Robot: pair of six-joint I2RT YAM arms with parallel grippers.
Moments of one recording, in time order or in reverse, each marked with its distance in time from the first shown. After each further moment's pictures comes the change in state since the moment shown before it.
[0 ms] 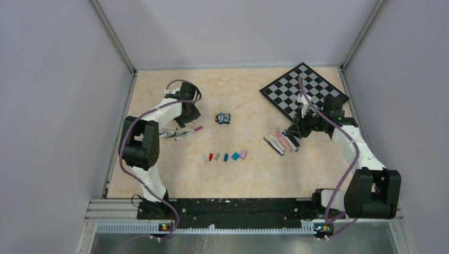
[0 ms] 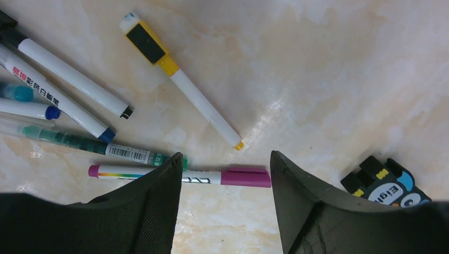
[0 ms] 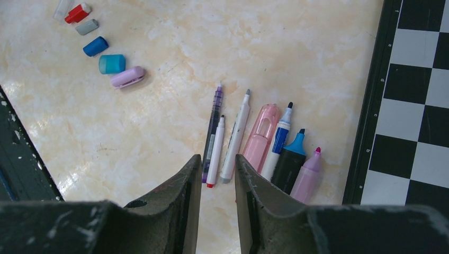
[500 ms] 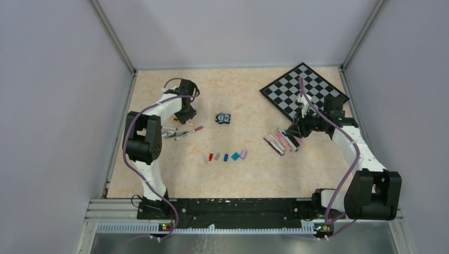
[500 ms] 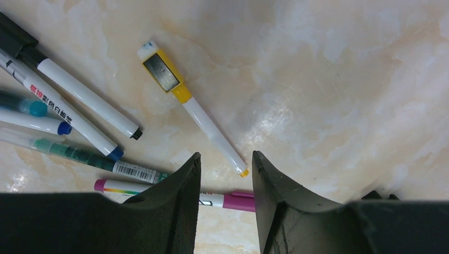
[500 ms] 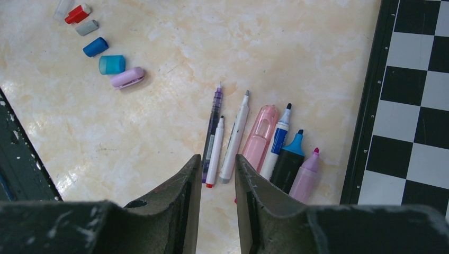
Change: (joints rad) left arm 0.039 0.087 0.100 -0.069 -0.033 -0.038; right arm 0.000 -0.011 0.000 0.000 0.000 -0.003
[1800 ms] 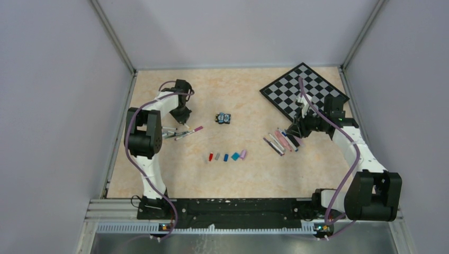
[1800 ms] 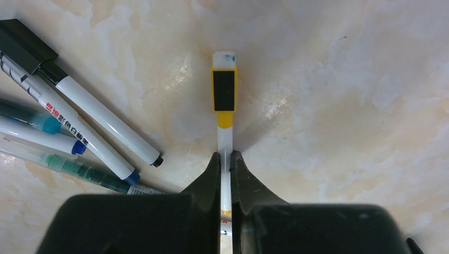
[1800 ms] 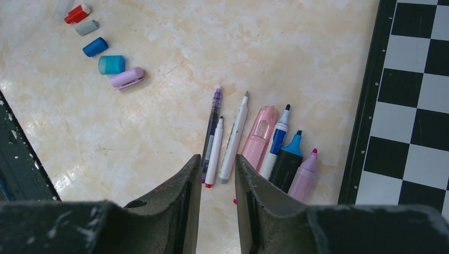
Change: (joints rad) left arm 0.072 0.097 0.061 -0.060 0.027 -0.043; right arm 0.000 -0.008 0.000 -0.001 0.001 -0.006
